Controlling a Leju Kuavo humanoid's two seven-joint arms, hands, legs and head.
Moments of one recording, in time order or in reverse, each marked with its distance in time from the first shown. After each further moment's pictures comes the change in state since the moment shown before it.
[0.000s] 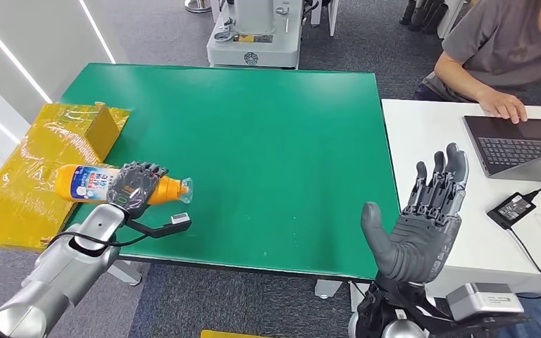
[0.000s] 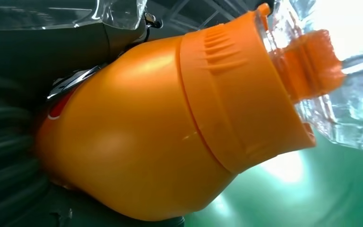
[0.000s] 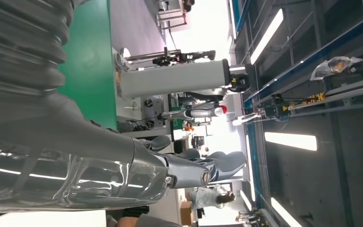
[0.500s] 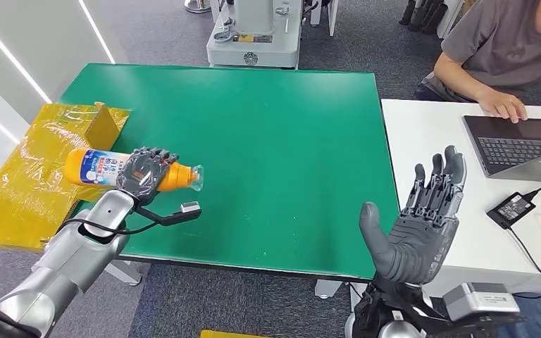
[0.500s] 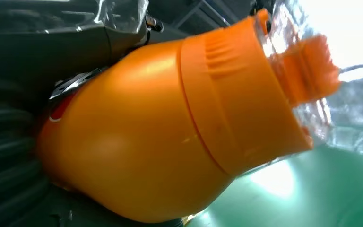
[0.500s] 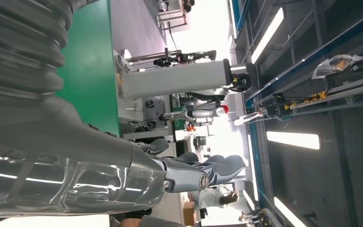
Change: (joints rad) left arm -0.073 -0.037 -0.042 -0.010 0.003 -0.016 0.007; right arm -0.001 0.000 0.022 0.007 -0.008 -0.041 0.000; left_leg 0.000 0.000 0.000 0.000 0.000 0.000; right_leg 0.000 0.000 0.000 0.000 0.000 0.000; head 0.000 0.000
